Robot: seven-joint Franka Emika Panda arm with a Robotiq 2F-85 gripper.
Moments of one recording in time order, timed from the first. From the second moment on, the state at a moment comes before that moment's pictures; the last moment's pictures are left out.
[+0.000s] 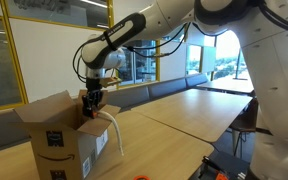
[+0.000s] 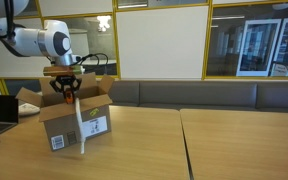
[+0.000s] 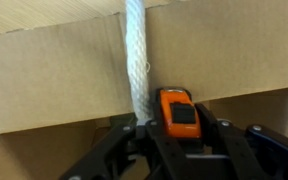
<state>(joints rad) 0.22 0.37 0.18 -1.70 -0.02 2.23 -0.19</state>
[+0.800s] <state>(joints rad) 0.32 0.52 0.18 -1.46 -0.12 2.16 -0.06</state>
